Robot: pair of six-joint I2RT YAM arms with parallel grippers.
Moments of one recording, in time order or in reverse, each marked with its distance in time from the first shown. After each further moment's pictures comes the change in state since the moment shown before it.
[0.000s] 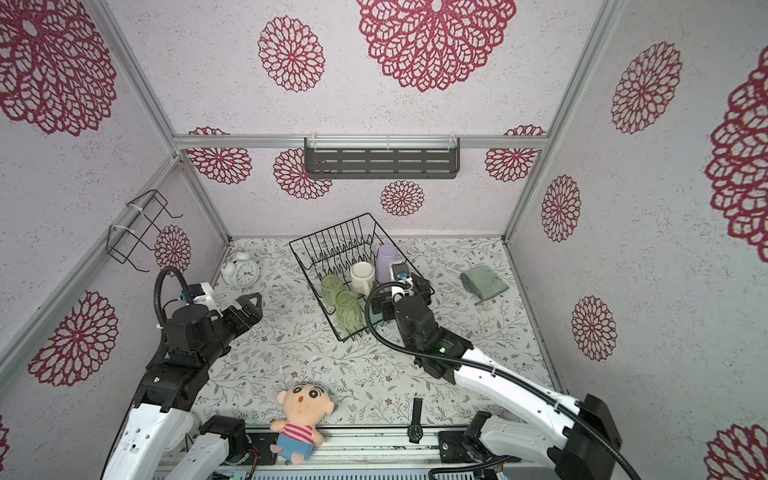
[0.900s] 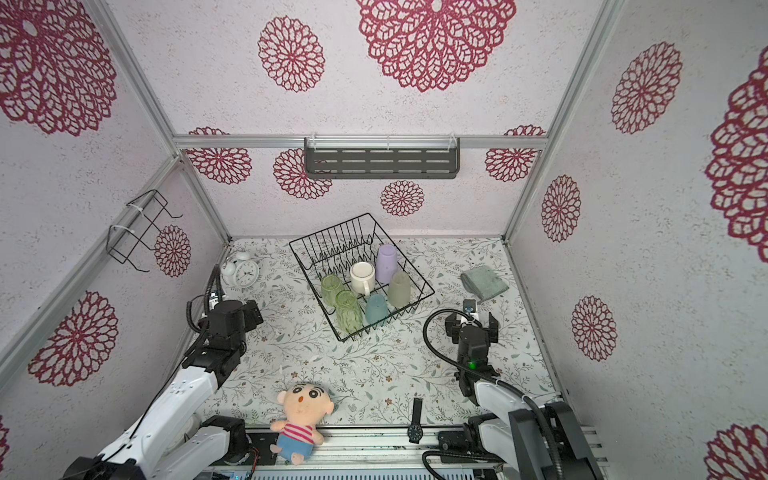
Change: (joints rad) left arm 0.011 0.311 -0.270 0.489 -0.474 0.433; right arm -0.679 0.089 -0.629 0.629 -0.216 -0.212
